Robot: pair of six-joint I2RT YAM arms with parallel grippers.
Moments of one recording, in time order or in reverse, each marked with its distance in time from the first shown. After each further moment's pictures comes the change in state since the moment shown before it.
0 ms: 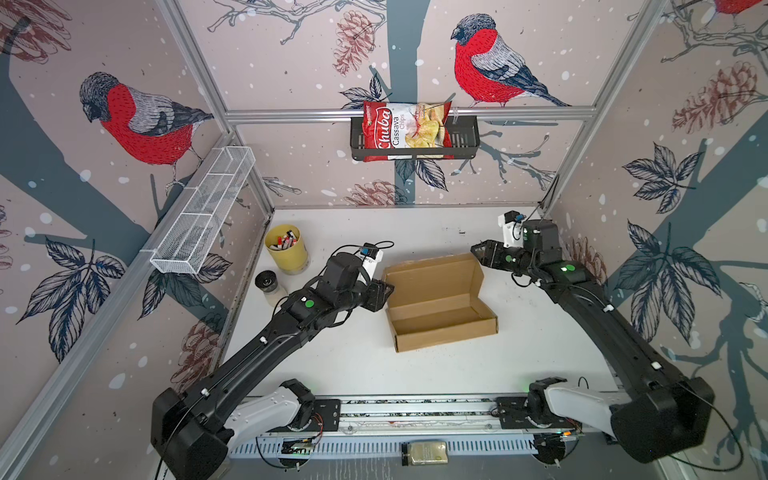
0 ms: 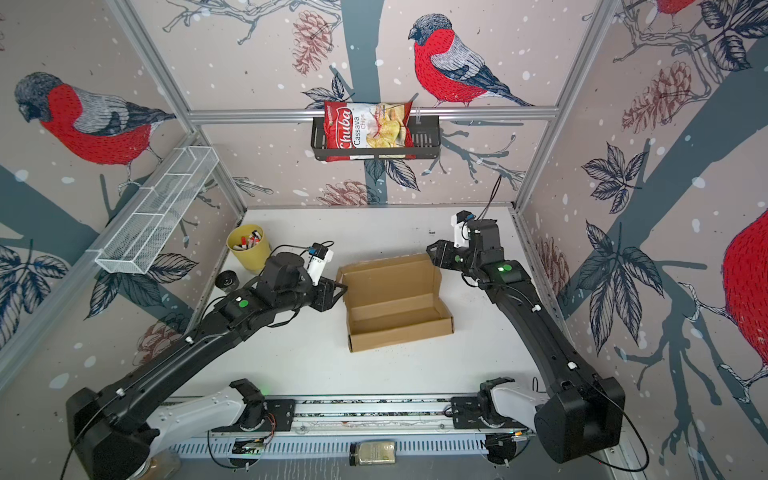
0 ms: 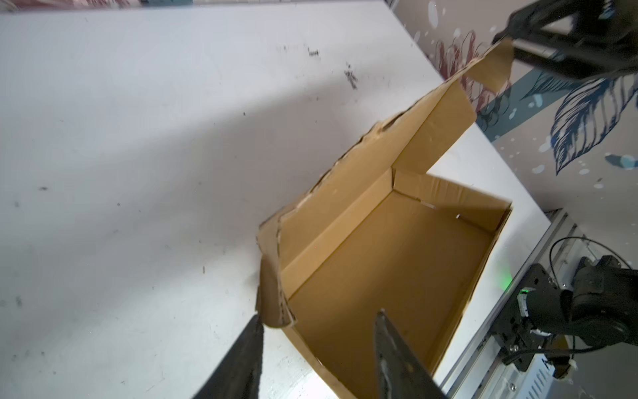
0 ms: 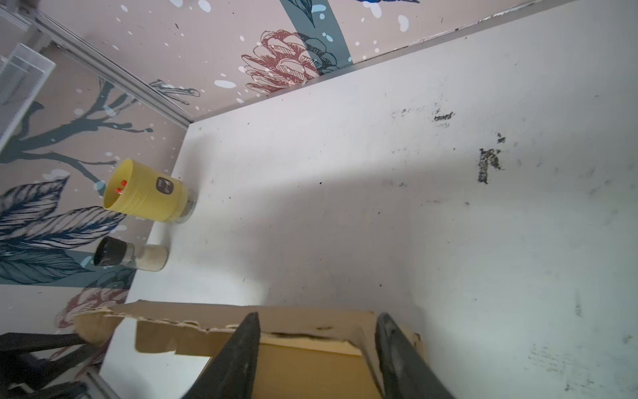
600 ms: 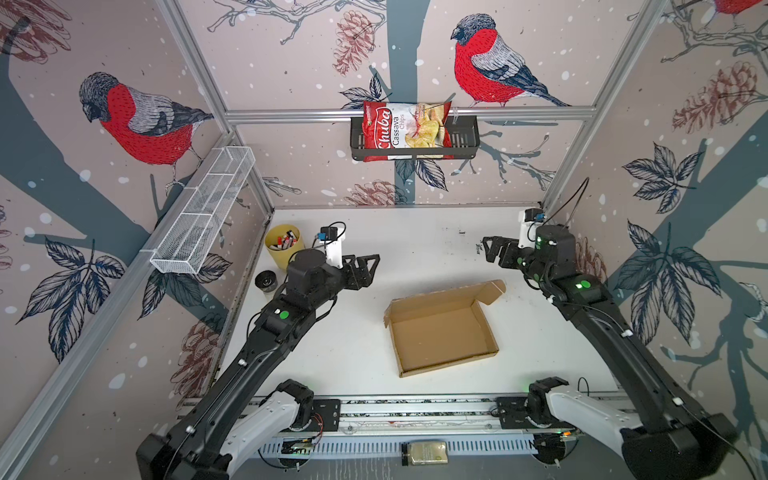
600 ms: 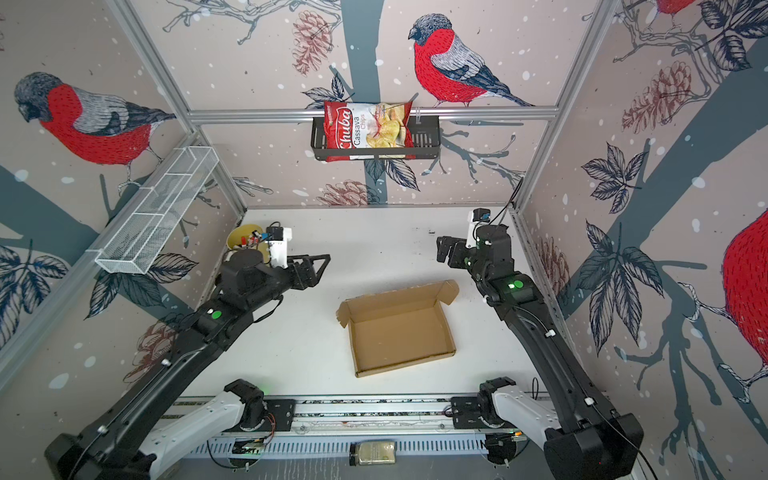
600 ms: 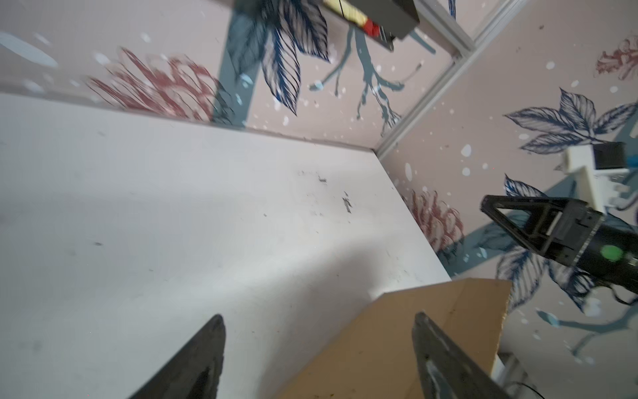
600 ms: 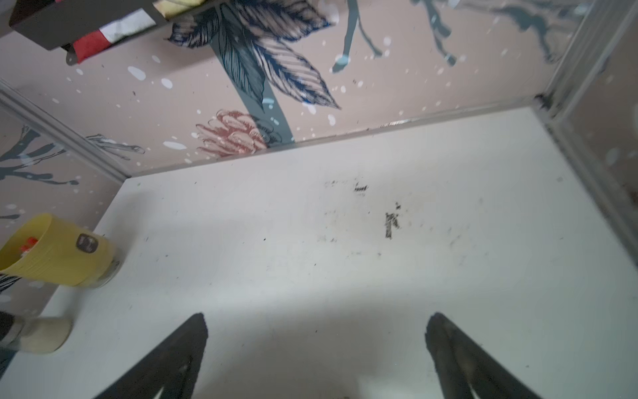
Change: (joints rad) left arm 0.194 -0.059 -0.066 0.261 0.093 -0.238; right arm -0.018 -0.123 -0.066 0.062 0.189 -0.040
